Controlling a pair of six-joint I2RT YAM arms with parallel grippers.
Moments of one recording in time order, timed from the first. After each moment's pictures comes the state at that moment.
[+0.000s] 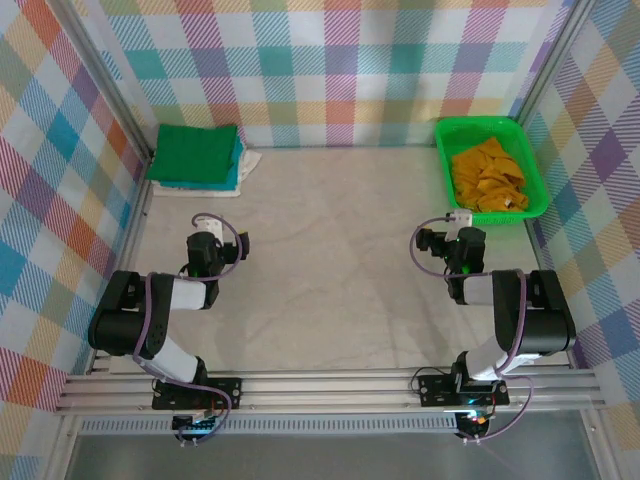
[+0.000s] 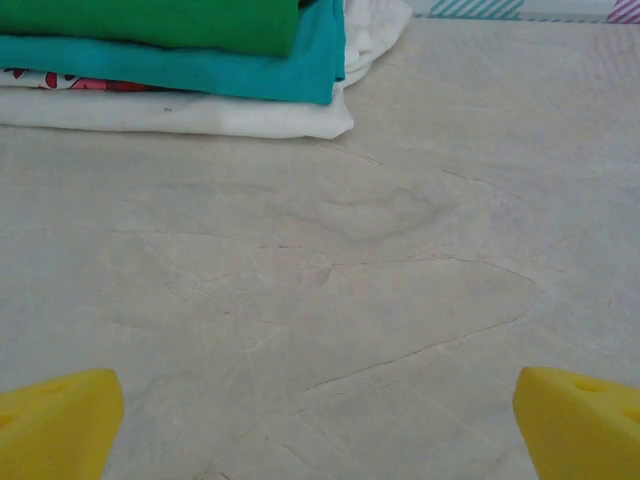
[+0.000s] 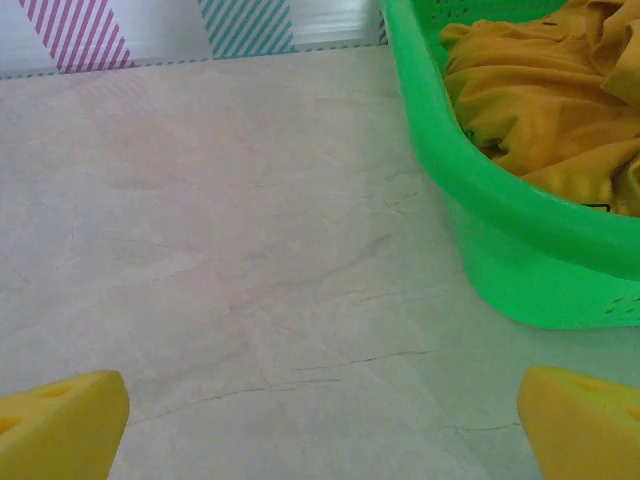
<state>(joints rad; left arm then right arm) -0.09 1.56 0.42 0.73 -0.12 -0.08 0.01 1.54 0.41 0.76 -0.05 0.06</state>
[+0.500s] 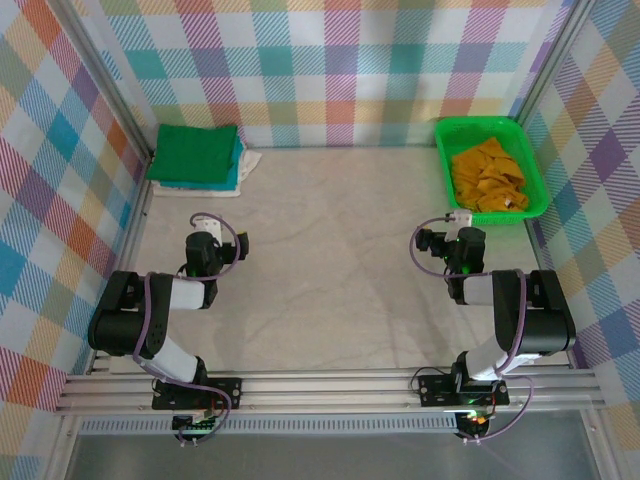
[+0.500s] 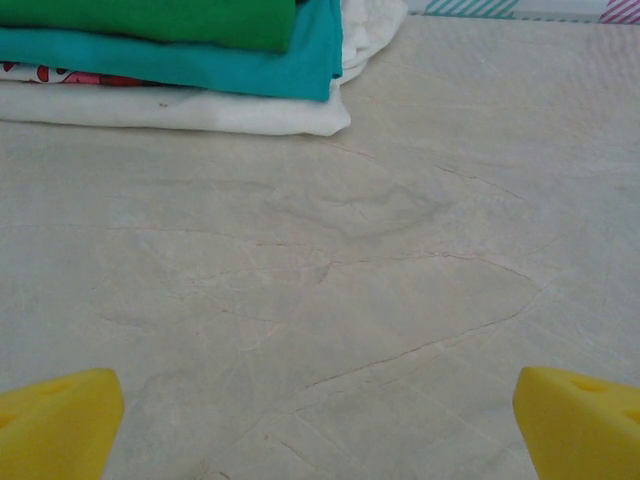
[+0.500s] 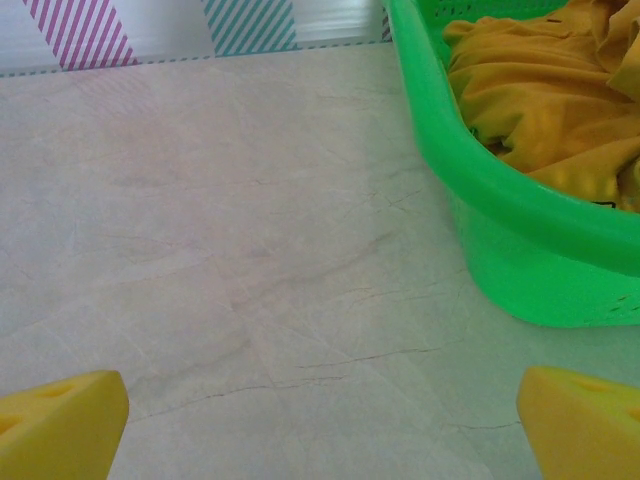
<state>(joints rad) -0.07 1.56 0.42 0.72 -0.09 -0.09 0.01 1.54 0.41 0.76 -0.05 0.06</state>
